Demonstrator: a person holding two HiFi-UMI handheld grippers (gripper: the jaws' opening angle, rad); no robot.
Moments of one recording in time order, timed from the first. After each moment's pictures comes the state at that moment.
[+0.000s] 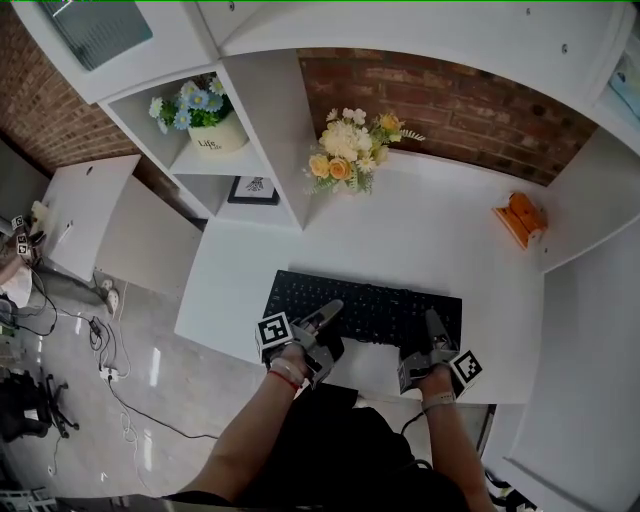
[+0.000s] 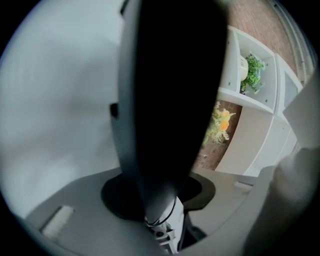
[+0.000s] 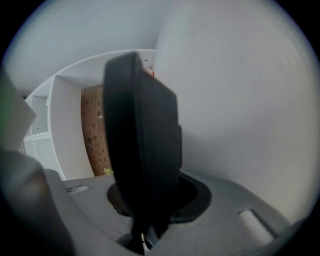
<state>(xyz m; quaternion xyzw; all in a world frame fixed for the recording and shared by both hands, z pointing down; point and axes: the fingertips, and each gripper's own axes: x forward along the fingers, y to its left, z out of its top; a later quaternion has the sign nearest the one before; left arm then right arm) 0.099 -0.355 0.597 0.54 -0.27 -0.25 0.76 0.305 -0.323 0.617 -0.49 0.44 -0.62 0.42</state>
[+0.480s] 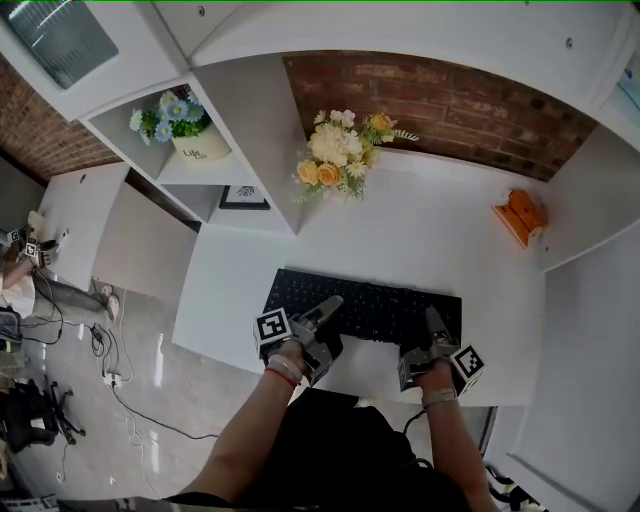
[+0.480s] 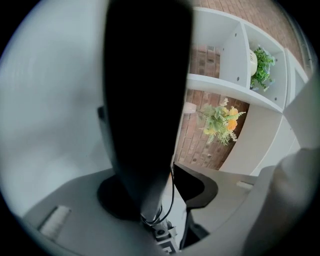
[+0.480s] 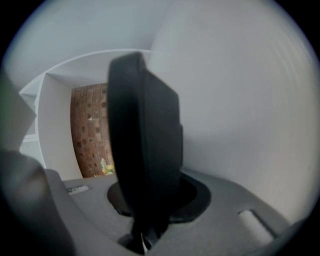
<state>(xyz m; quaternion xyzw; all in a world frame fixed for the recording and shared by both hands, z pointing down) 0.109 -0.377 0.601 0.53 -0.27 -0.22 0.77 0.314 -0.337 0.630 -0.51 0.40 -0.64 0.41</state>
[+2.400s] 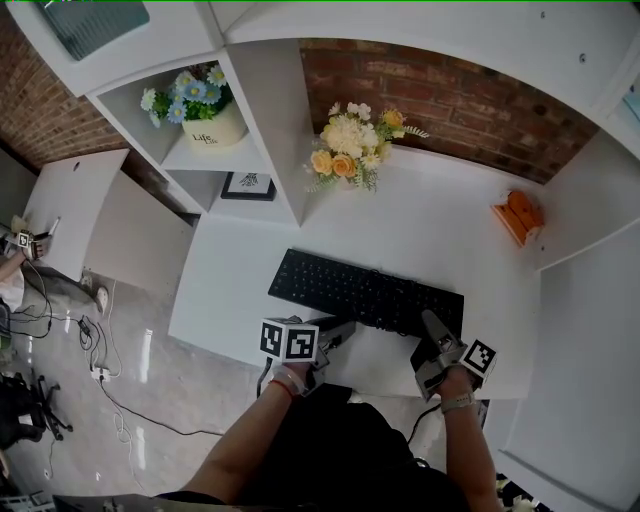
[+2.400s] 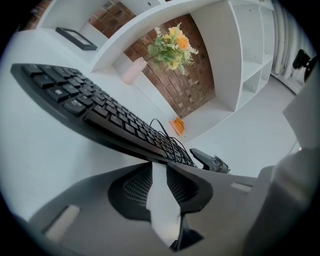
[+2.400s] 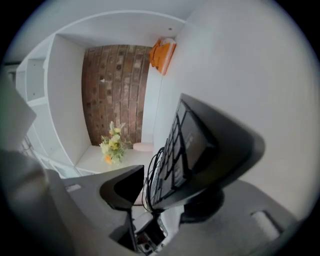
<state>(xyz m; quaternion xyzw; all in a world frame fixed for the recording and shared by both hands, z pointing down) 0.126 -0.313 0.603 0.81 -0.24 0.11 0.53 0.285 -0.316 0.603 -0.45 0.55 -0.66 0.25</state>
